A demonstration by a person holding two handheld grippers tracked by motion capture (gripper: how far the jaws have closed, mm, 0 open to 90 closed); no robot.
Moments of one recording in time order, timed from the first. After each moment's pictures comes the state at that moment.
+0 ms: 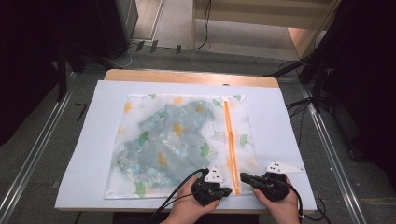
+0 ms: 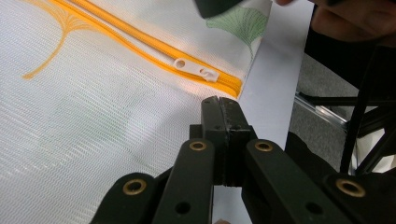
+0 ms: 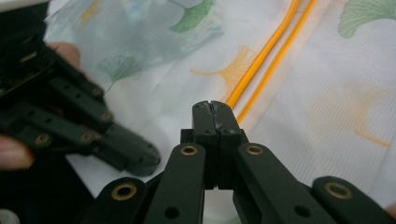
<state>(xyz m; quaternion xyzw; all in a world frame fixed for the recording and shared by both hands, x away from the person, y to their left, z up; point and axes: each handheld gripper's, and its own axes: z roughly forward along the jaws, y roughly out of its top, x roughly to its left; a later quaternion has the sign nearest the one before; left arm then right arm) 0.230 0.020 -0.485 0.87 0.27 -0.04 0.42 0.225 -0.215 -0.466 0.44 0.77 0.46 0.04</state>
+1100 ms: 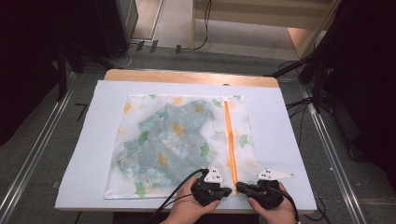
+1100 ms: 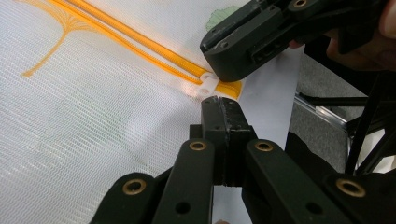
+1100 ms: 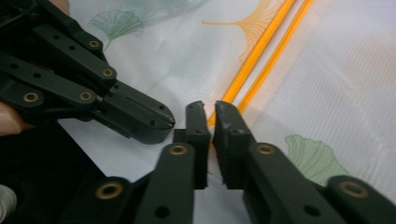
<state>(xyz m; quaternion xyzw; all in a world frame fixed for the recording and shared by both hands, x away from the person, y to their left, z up) 0.230 0.021 -0.485 0.87 0.27 -0.04 0.42 0.214 -0.199 -0.476 0.46 0.79 0.41 0.02</state>
